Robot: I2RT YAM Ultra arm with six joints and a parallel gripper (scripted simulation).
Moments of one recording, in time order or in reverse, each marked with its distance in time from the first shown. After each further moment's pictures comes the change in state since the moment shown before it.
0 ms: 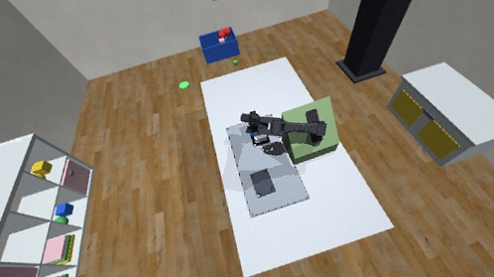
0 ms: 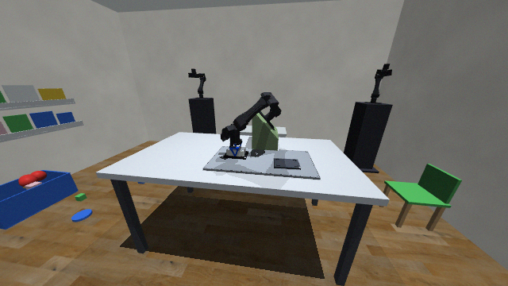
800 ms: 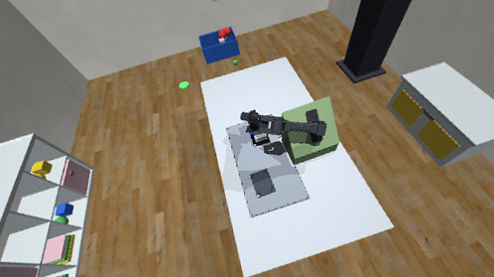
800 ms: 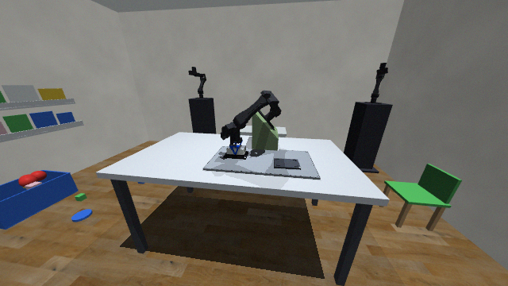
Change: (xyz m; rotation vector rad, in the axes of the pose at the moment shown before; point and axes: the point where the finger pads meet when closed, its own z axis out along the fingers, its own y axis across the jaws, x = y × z) arm 0.002 -0.002 -0.012 0.005 0.009 0.000
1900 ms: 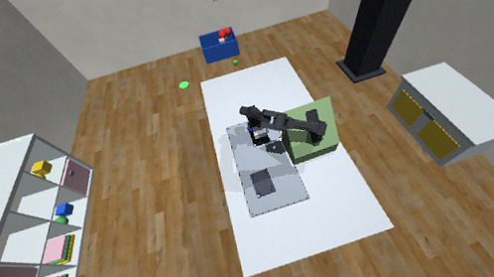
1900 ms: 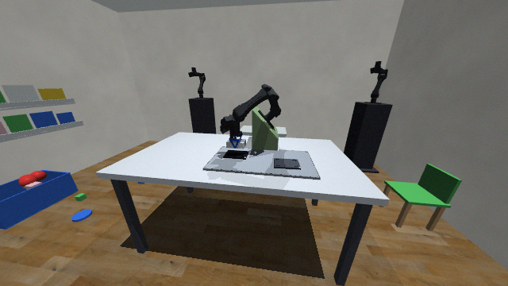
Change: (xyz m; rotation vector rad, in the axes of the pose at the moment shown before) arm 0.001 -0.001 -0.047 0.003 0.004 0.003
